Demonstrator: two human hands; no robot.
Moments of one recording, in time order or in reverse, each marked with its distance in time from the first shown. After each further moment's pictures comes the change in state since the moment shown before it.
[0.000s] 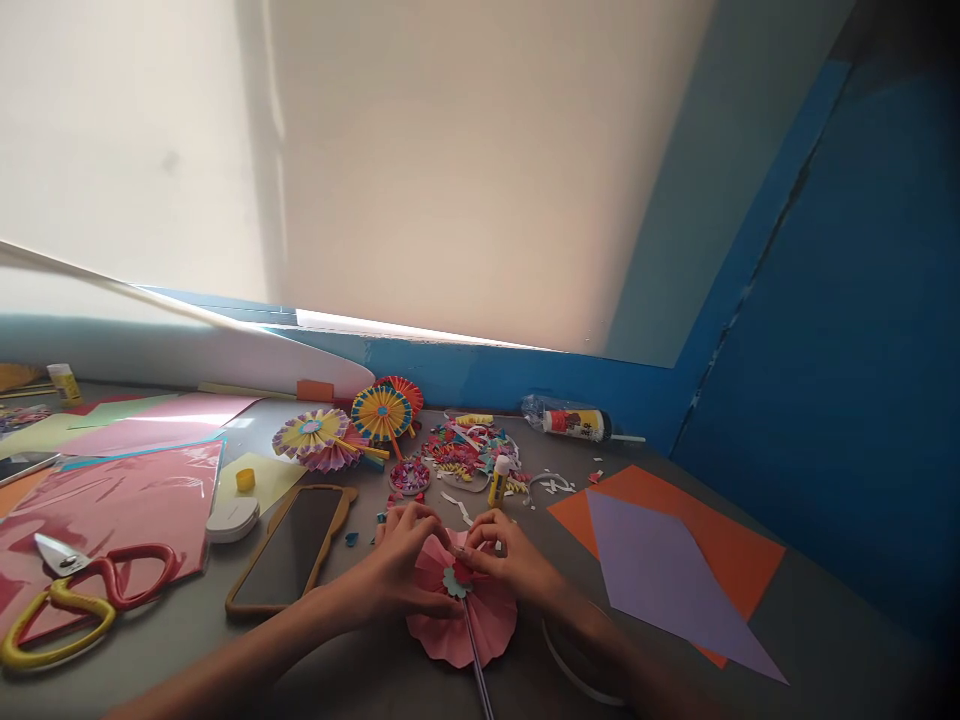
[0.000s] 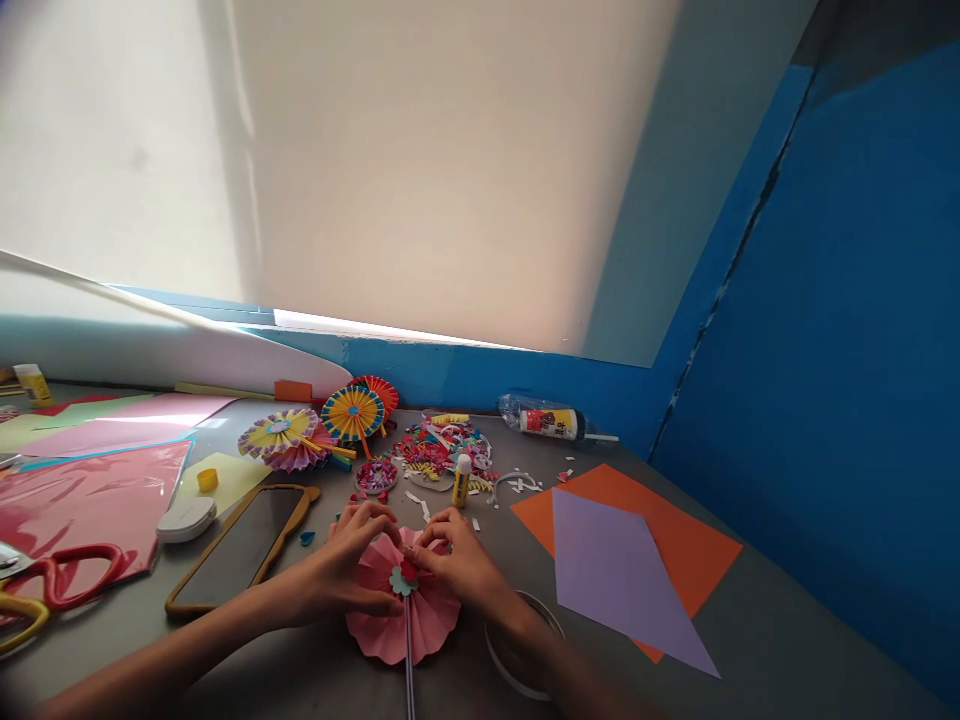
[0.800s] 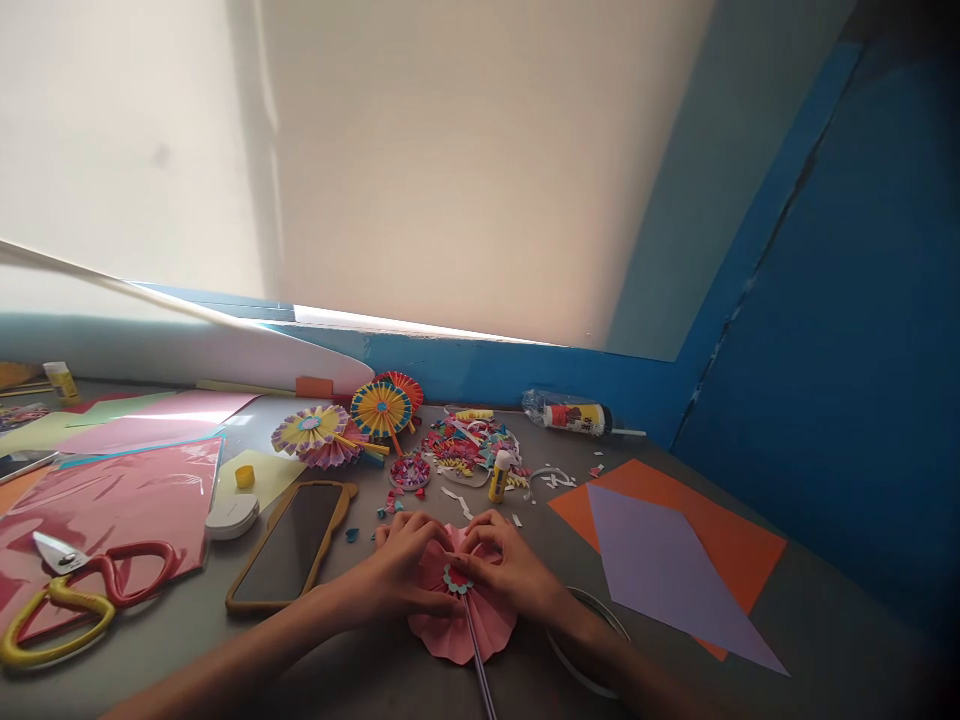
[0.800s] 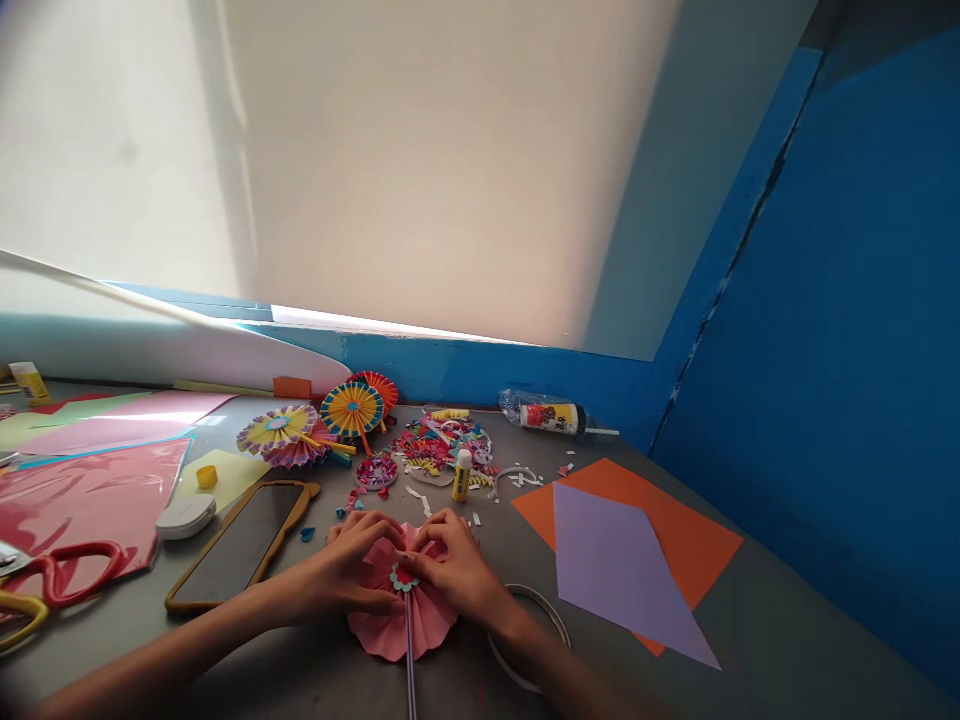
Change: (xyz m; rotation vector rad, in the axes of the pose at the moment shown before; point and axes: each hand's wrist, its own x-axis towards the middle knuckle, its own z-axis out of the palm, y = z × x) left_hand -0.001 0.005 0.000 -0.004 -0.106 -0.034; right_hand -0.005 0.013 0.008 -0.017 -0.018 -0.007
